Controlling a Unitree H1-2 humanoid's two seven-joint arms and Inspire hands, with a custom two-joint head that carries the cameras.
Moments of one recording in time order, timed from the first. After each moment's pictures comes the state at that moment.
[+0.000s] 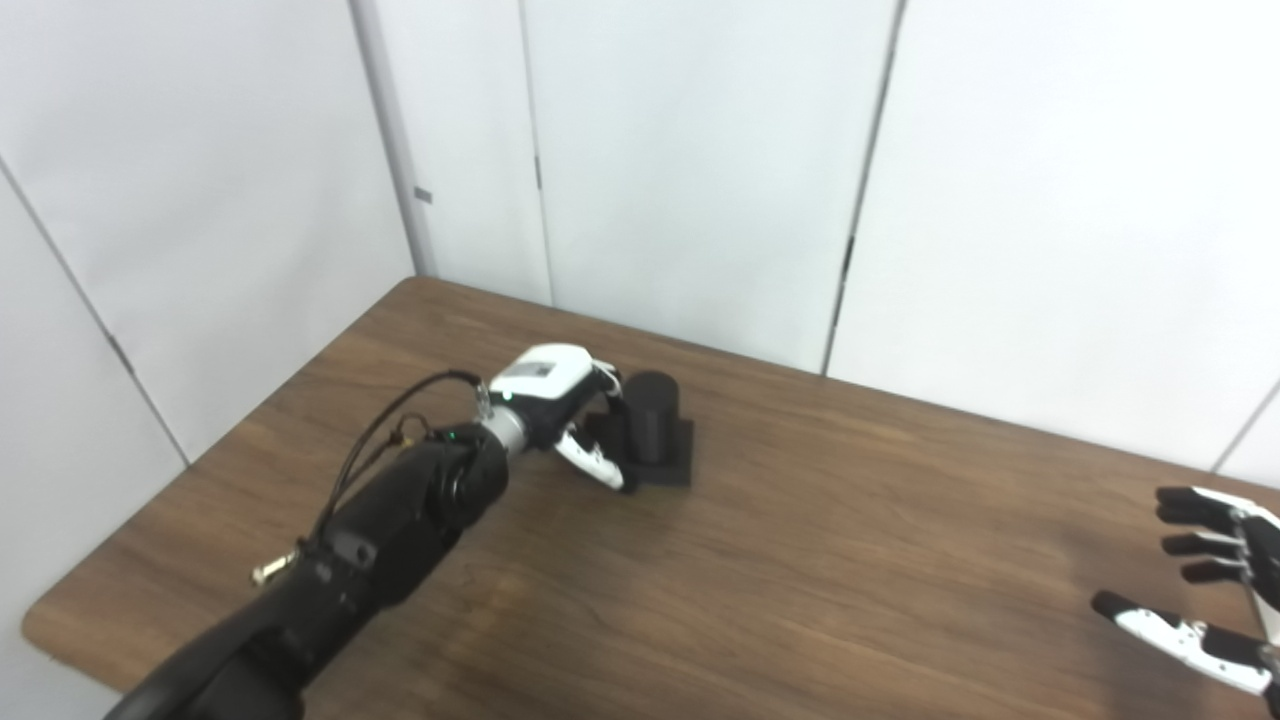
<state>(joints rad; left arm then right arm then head) -0.45 0.58 -0.35 0.31 0.66 0.02 -0.13 -0.12 -0.21 0.00 -0.26 -0.41 0.15 0.00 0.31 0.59</state>
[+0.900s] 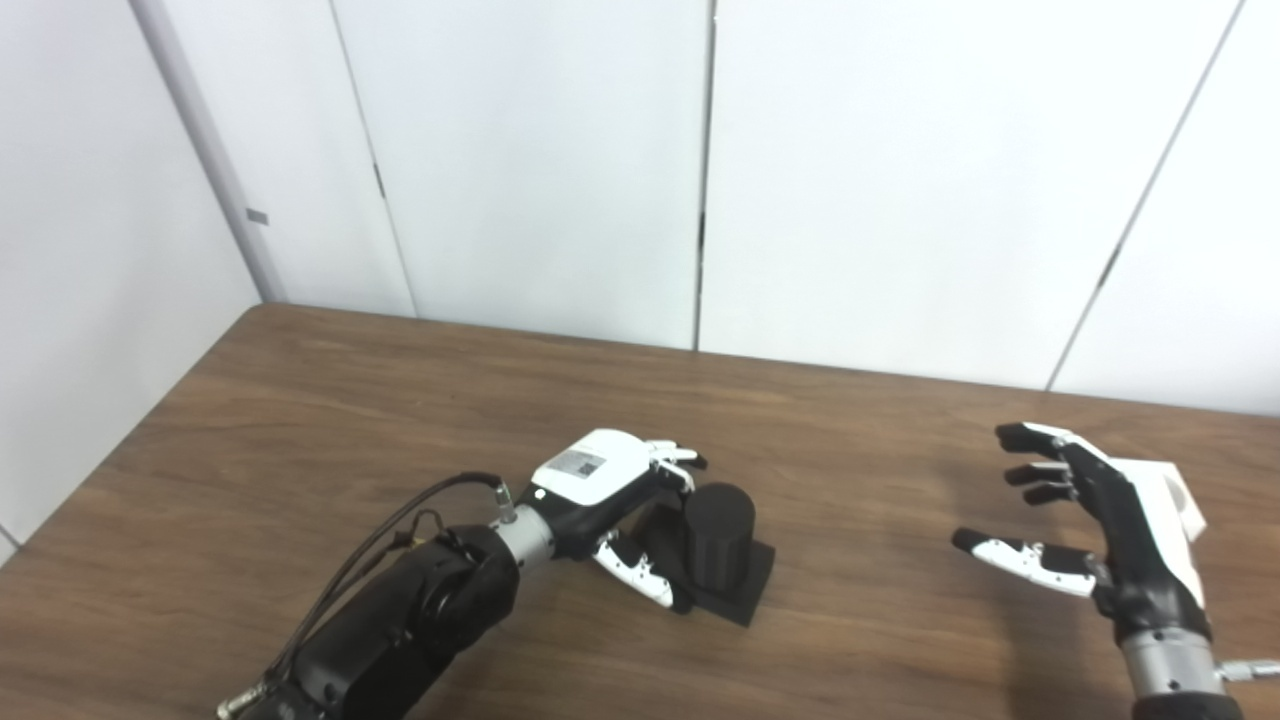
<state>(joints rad) -0.39 0.43 -0.50 0.15 0.67 -0.14 -0.17 -0.13 -0.22 0.00 -0.13 -0.42 0.04 -0.05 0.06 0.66</state>
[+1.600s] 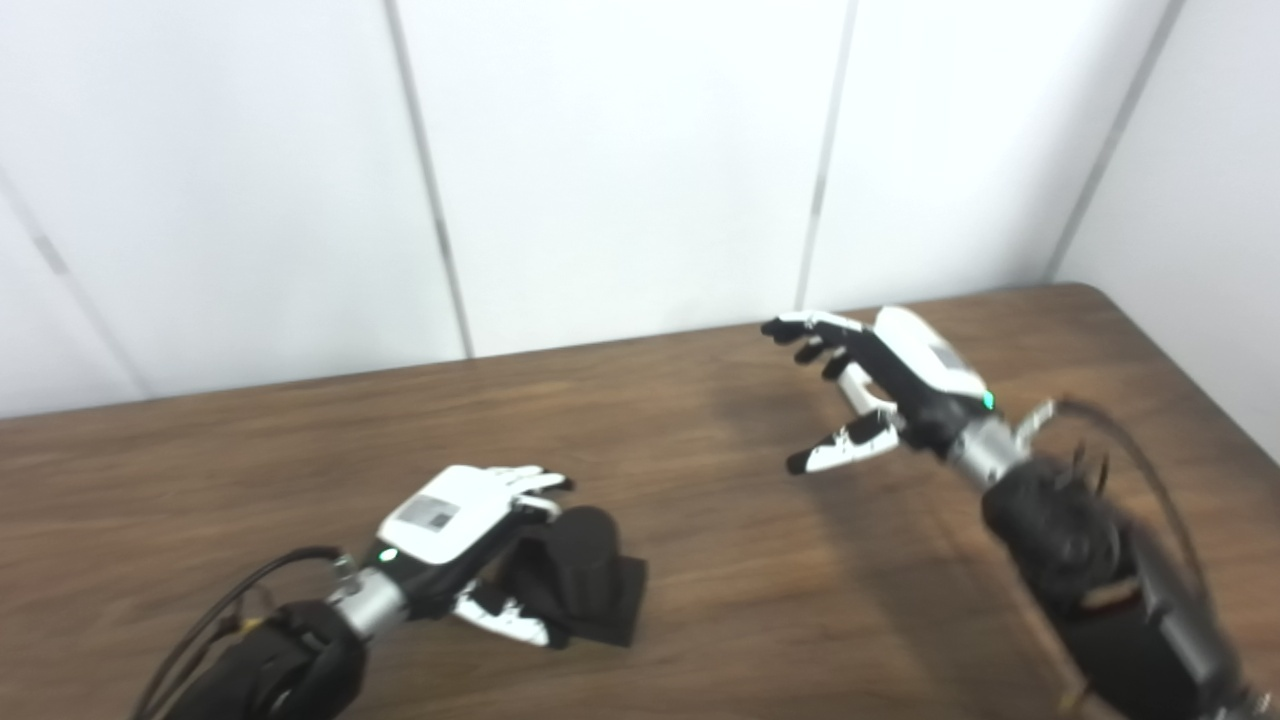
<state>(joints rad) -0.44 0.44 -0.60 0.17 0.76 -0.25 -0.13 -0.25 -0.56 0.05 -0.26 -0.54 0.17 0.28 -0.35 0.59</state>
